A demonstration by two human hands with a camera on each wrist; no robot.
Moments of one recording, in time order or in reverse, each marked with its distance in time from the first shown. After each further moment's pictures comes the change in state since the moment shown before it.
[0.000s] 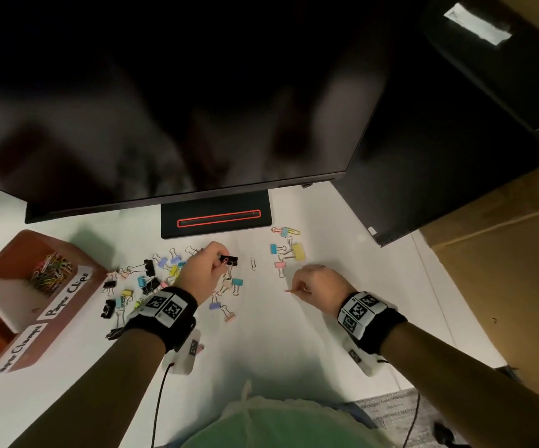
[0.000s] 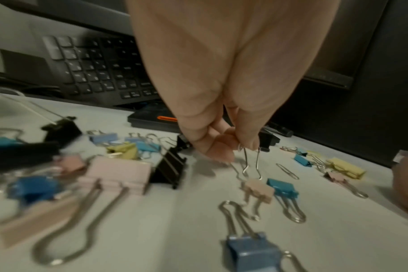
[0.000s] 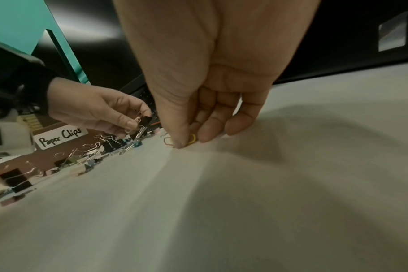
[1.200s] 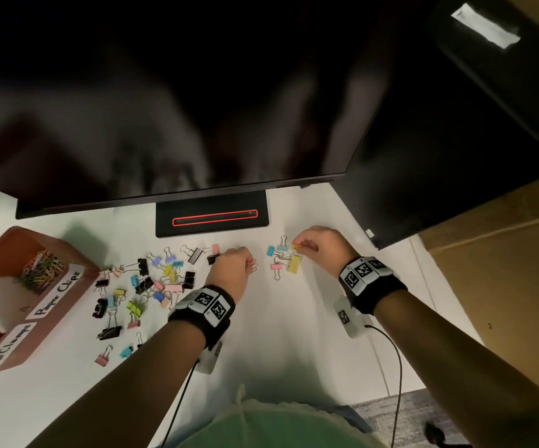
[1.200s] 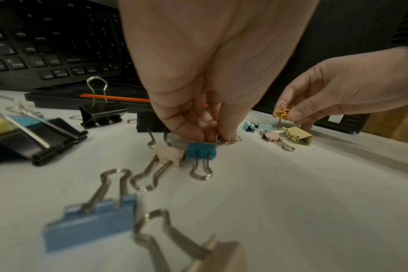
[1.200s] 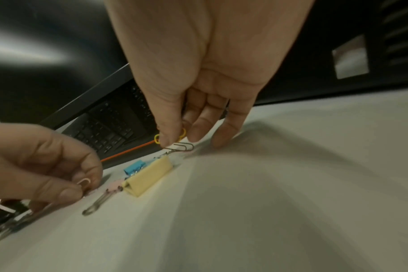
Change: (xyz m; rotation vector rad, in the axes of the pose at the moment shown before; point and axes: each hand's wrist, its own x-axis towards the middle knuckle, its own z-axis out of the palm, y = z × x) left_hand 0.018 0.034 0.045 0.157 0.003 -0.003; right_hand 0.037 0.018 -0.046 0.262 0.205 0.055
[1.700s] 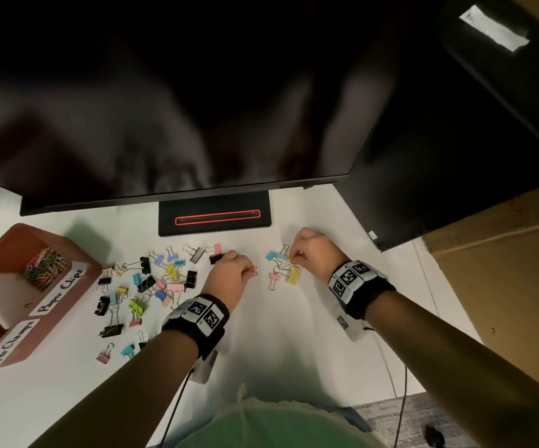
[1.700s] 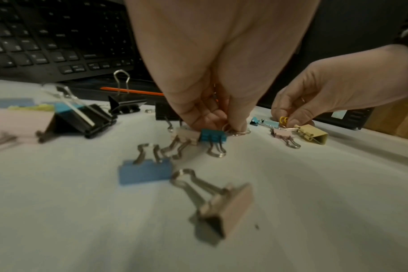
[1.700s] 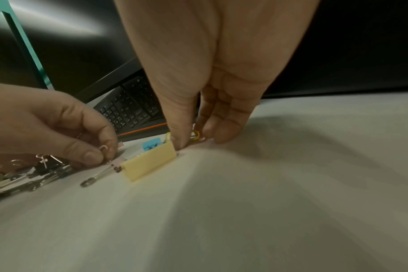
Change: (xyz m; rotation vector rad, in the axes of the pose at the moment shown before) left_hand -0.011 -0.014 0.006 -0.085 0.052 0.080; right_hand 0.004 -0.013 0.013 -0.224 -0.127 -0.042
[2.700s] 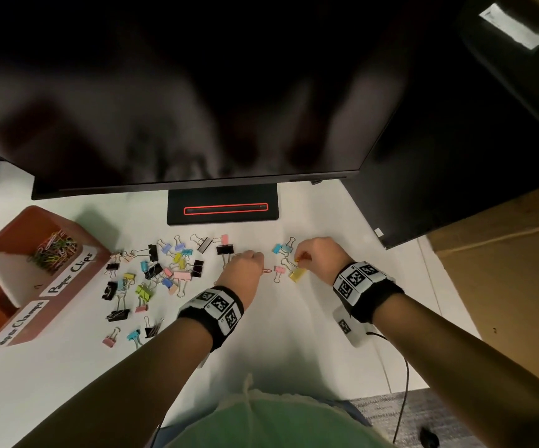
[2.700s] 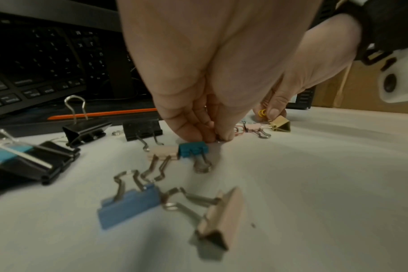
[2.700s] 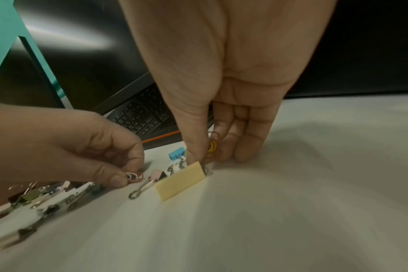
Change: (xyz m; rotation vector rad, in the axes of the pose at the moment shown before) left_hand -0.004 0.012 0.007 0.367 -0.174 0.074; right_hand -0.011 -0.010 0.002 -0.009 -0.097 0.089
